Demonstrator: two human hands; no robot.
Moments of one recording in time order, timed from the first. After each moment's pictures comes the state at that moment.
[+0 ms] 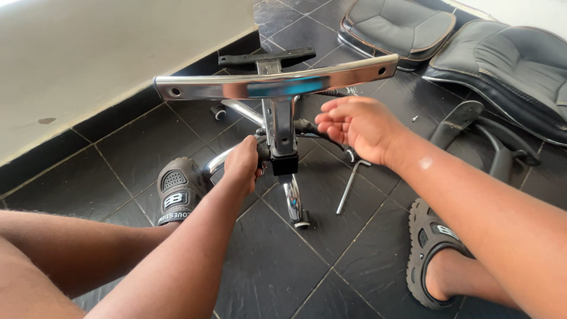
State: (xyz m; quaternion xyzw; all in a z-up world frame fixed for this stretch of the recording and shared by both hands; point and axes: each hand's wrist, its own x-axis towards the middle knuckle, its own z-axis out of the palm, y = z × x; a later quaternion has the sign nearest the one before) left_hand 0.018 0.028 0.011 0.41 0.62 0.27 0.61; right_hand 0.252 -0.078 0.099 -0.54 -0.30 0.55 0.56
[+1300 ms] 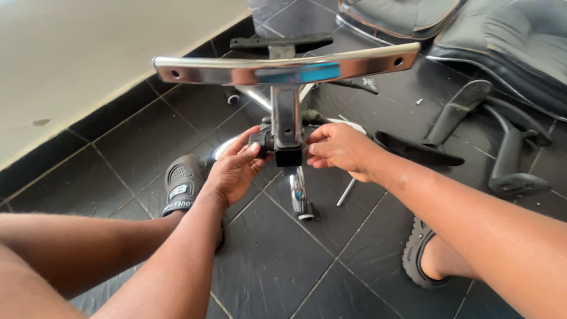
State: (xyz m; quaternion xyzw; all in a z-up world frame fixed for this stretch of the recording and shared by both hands) left_hand -0.027 0.025 -0.031 0.39 0.26 0.32 0.82; right_hand 0.219 -0.093 0.049 -0.63 -0.39 0.55 0.40
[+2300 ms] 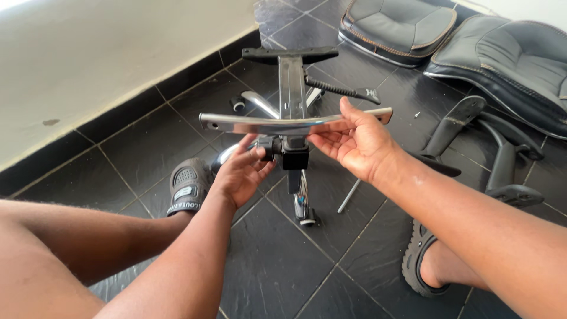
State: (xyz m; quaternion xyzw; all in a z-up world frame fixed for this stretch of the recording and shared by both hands) left_hand -0.024 0.027 -0.034 0.31 0.28 0.35 0.84; right_hand 0.211 -0.094 0.090 -0.42 -0.11 0.62 0.66
